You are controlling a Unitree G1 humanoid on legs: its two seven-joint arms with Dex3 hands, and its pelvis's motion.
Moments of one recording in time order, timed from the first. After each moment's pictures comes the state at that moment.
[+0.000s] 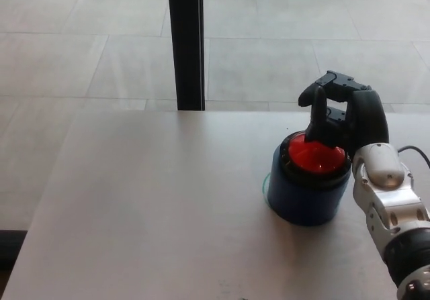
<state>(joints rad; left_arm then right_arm) -0.16 0.64 0.42 1.08 -0.25 0.10 -0.16 -0.85 -0.16 -0.03 0.94 0.03 -0.21 -0.09</state>
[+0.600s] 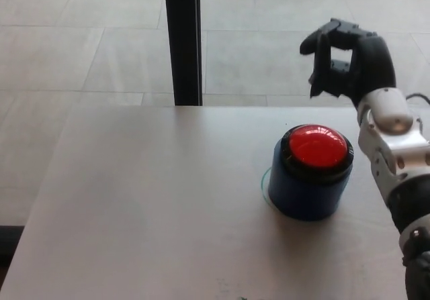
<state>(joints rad) -0.16 0.64 0.42 1.08 -0.25 0.10 -0.17 -1.07 -0.19 -0.12 0.98 0.04 -0.14 -0.06</state>
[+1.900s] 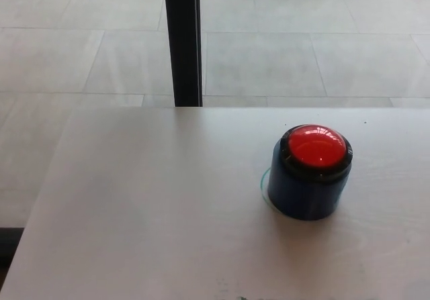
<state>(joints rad) -0.16 0.64 0.42 1.11 -0.25 0.10 -0.16 -0.55 -0.99 -0.72 0.78 0.19 0.01 0.21</state>
